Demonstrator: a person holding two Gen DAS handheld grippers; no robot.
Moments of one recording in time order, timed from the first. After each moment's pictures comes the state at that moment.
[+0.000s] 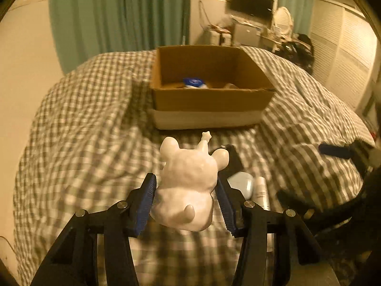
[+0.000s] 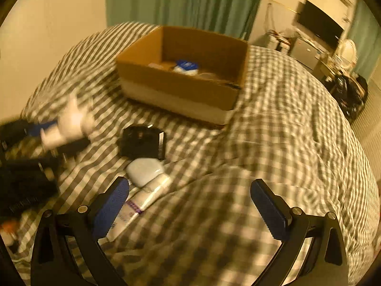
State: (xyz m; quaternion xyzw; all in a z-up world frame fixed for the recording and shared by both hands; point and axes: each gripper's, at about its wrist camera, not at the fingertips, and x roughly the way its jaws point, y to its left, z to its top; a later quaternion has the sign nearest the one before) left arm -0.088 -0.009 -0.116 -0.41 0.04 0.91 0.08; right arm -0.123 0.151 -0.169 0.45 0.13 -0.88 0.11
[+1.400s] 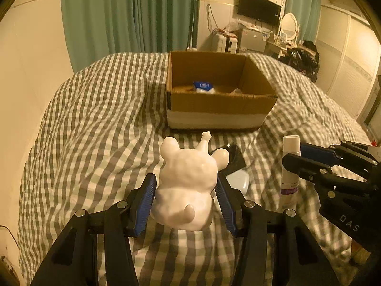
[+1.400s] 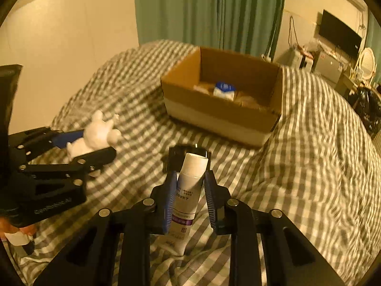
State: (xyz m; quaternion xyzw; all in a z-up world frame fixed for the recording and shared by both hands) left arm -0.071 -0.021 -0.098 -0.41 0.02 0.91 0.07; right arm -0.101 0.135 -0.140 0.40 0.09 -0.89 0.20
